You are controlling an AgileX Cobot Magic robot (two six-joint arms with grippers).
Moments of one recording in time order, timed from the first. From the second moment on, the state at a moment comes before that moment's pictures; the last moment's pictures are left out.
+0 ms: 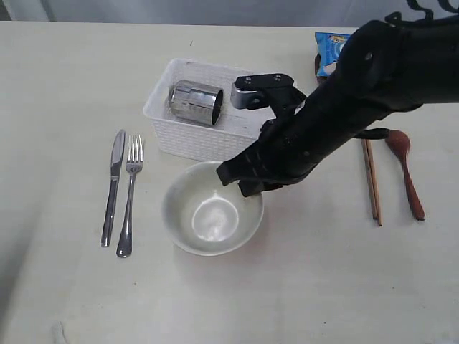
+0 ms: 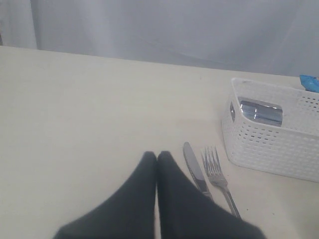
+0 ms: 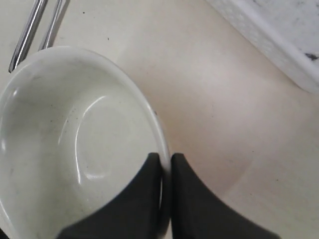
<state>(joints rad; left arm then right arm) -0.16 0.00 0.00 -0.02 0.33 -0.16 0.60 1.69 -0.91 0.60 0.63 -0.40</state>
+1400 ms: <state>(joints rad) -0.16 0.00 0.00 -0.02 0.33 -0.16 0.46 1.60 -1.18 0.70 0.79 -0.31</state>
